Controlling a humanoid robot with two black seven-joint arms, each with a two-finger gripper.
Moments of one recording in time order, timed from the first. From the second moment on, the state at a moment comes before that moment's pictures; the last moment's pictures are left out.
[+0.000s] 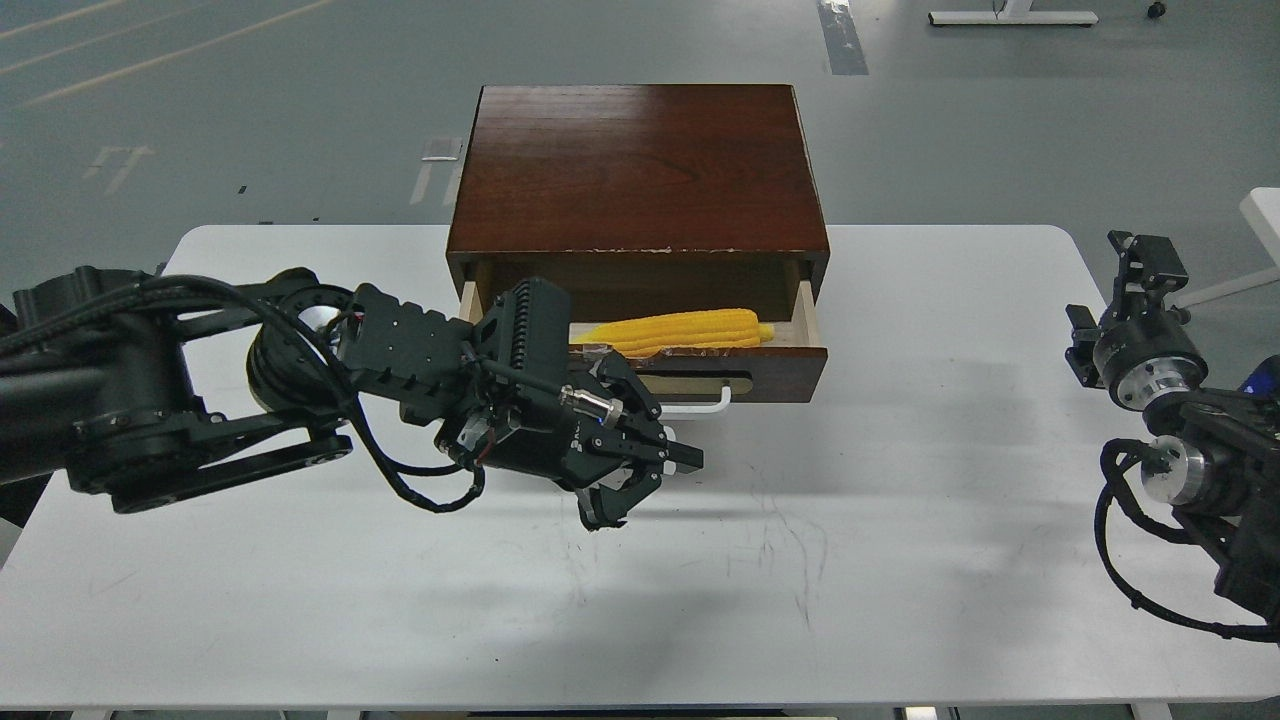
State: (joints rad) left arm -1.16 0.57 -0.14 -1.62 2.18 -0.24 -0.48; right arm 0.70 -0.48 0.32 0.55 0.02 0.02 0.49
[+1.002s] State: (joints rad) left arm -1.17 0.57 0.00 -1.50 2.18 -0.14 -0.49; right arm 0.69 -0.48 0.31 0.55 0.02 0.02 0.49
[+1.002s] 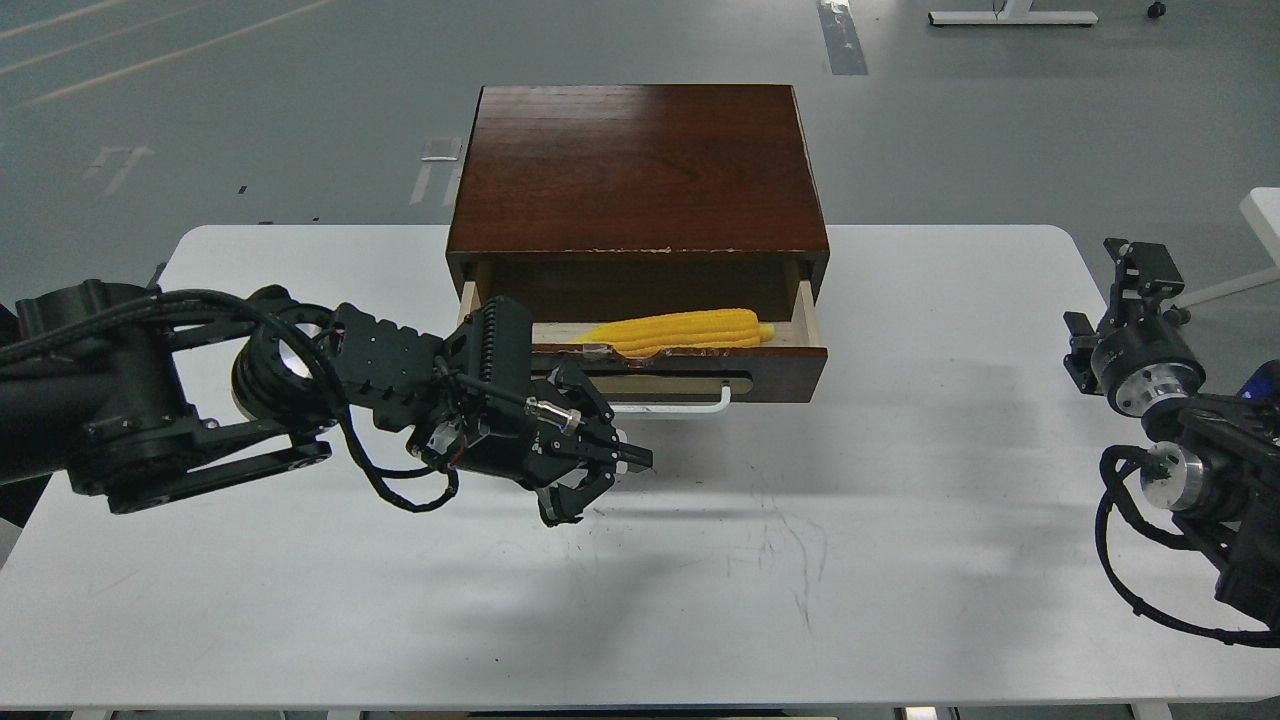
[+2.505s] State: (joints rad) left arm -1.18 0.57 0.02 -1.46 2.18 -0.05 -0.41; right arm 0.67 -0.48 0.31 0.55 0.02 0.02 0.49
